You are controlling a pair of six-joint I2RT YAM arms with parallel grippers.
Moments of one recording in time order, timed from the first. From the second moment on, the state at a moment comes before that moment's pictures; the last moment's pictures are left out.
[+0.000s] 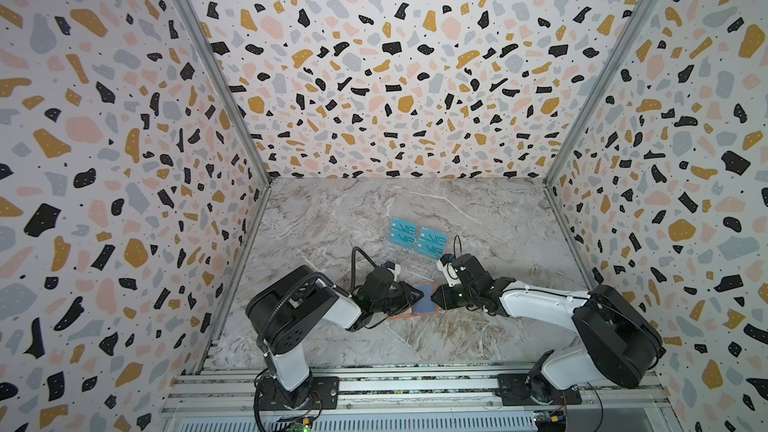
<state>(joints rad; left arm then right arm) -0.77 1.76 0.49 0.71 0.40 -1.18 0.71 1.46 0.61 -0.07 -0.29 0.50</state>
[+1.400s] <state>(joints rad) -0.75 1.69 0.43 0.72 0.42 -1.15 0.68 1.49 0.61 -0.01 -0.40 0.50</state>
